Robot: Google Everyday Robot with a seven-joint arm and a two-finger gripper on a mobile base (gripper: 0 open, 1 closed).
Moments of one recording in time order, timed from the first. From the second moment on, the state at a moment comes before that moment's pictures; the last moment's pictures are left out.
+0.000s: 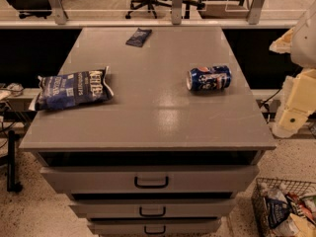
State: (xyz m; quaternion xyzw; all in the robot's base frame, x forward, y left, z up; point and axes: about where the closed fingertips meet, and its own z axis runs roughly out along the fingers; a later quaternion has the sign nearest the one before) arm 0.438 -0.216 0.977 -0.60 0.78 -0.04 0.16
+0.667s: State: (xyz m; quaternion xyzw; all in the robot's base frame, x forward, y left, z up) arm 0.453 -0.195 0.968 -0.62 0.77 0.00 0.18
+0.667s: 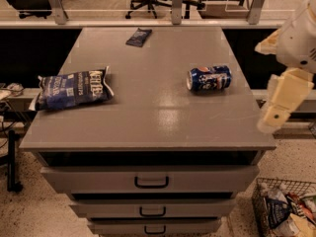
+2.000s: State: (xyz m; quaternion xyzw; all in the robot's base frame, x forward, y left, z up) arm 0.522 -0.002 0.945 -0.66 0.66 0.18 0.30
